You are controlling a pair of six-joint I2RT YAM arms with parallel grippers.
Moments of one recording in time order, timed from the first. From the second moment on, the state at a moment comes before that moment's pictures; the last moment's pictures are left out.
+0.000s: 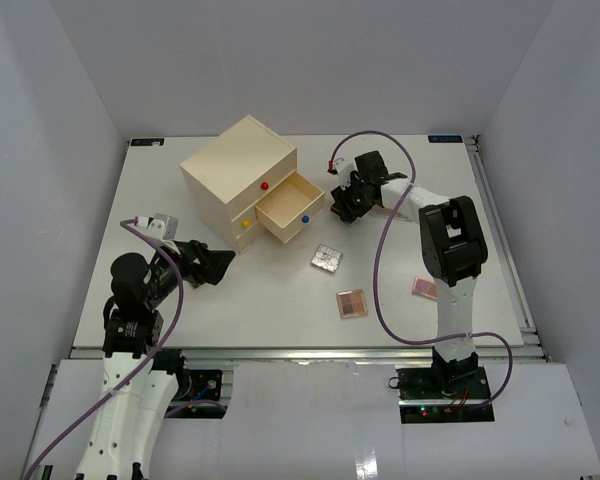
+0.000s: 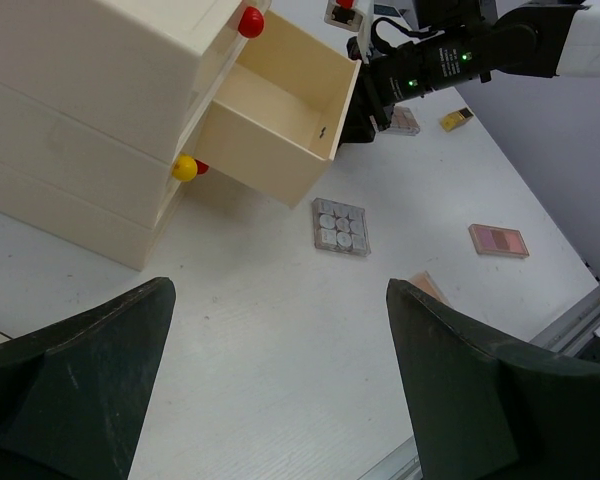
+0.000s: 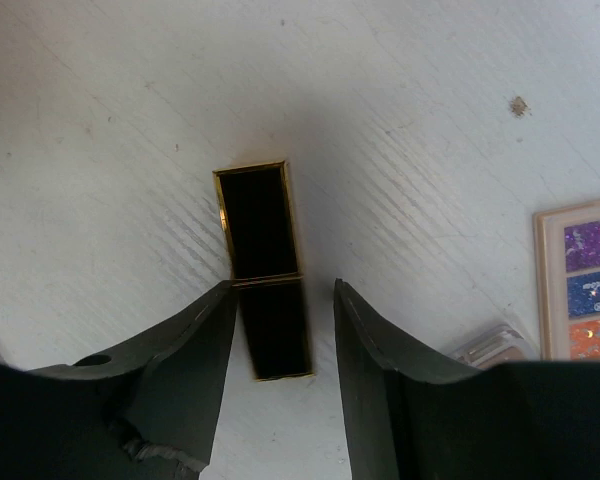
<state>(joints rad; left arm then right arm) -0.04 0.47 0.55 -0.21 0.53 -0.33 0.37 2.13 1.54 -0.37 -0.28 -0.36</state>
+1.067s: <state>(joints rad) -0.04 0.42 0.54 -0.21 0.53 -0.33 0.64 1.70 1.60 -0.49 -0.24 -0.65</state>
